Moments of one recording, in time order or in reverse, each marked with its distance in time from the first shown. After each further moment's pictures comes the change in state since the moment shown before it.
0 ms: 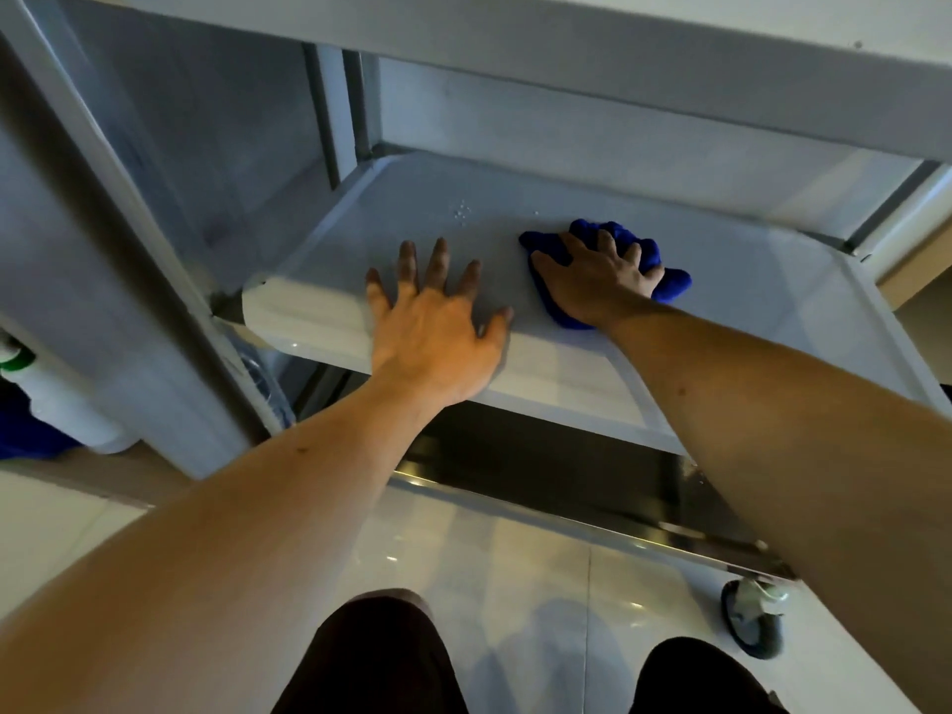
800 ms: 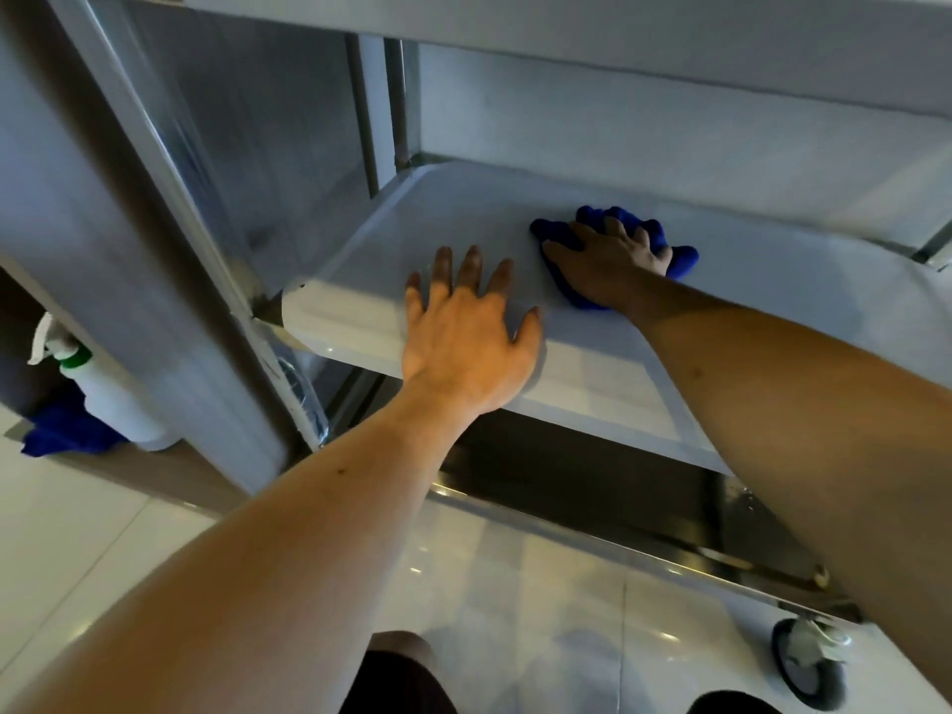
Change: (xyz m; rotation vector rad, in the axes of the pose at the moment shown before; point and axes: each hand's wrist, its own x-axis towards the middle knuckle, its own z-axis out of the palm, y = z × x) left_hand -0.006 0.000 -0.001 -0.029 0.052 -0.013; right_hand 0.031 -0.023 0.003 0.010 -0.016 -0.126
